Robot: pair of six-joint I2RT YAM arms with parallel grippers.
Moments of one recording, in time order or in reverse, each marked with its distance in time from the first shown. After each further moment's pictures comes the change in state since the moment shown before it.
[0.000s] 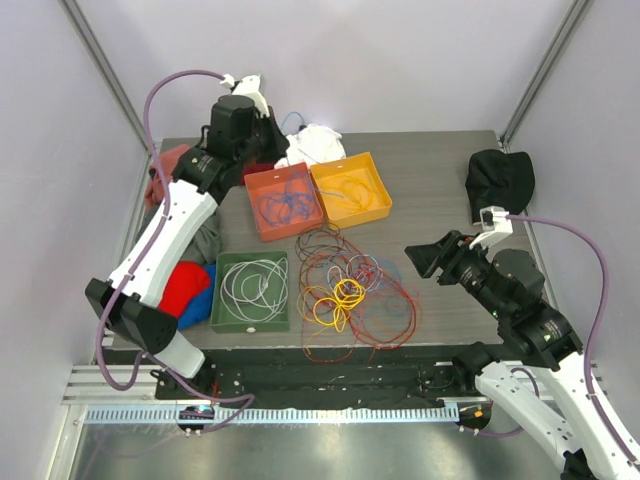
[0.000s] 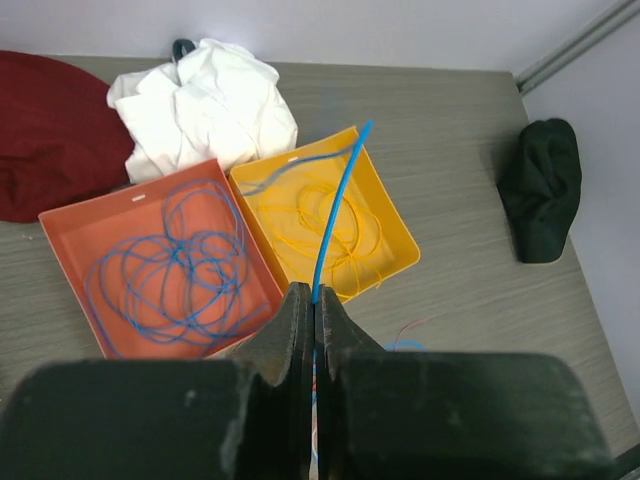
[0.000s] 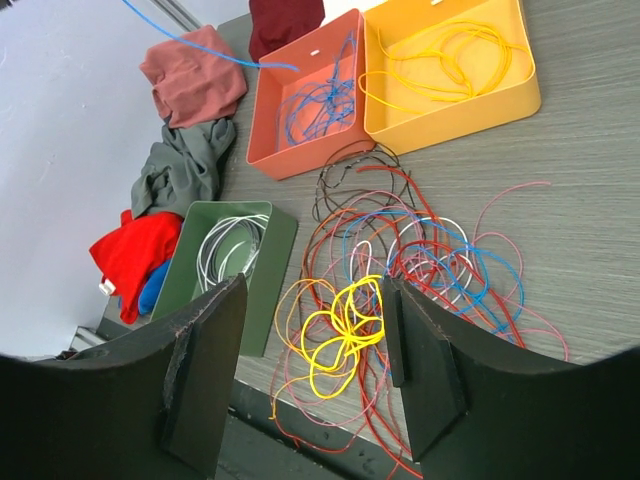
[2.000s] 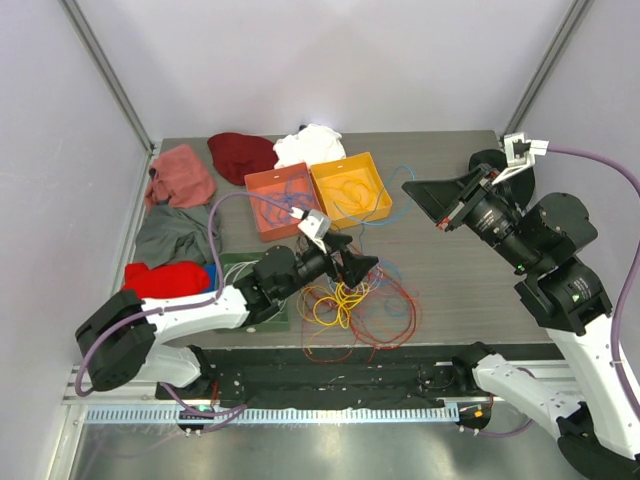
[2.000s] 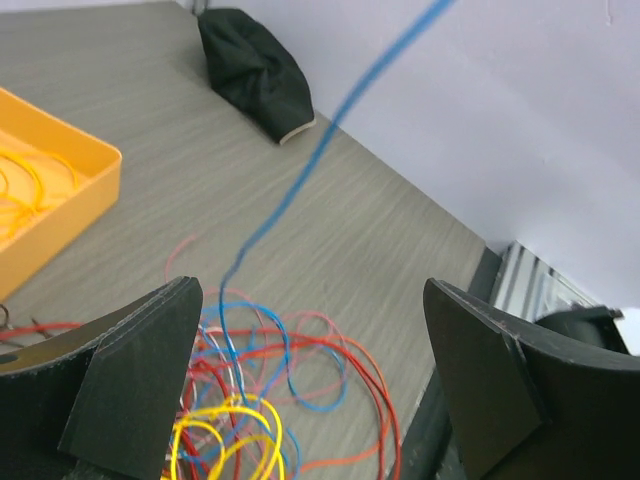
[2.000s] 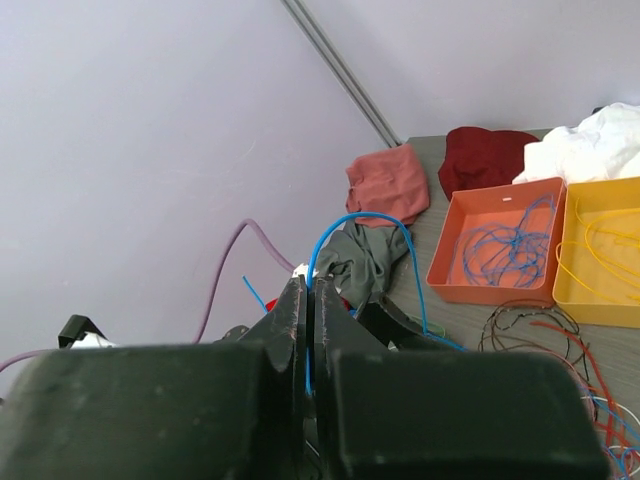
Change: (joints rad) left arm -0.504 -0.269 -1.153 1.305 0.045 0.009; right arm 0.000 0.322 0.504 0.163 -0.213 0.054
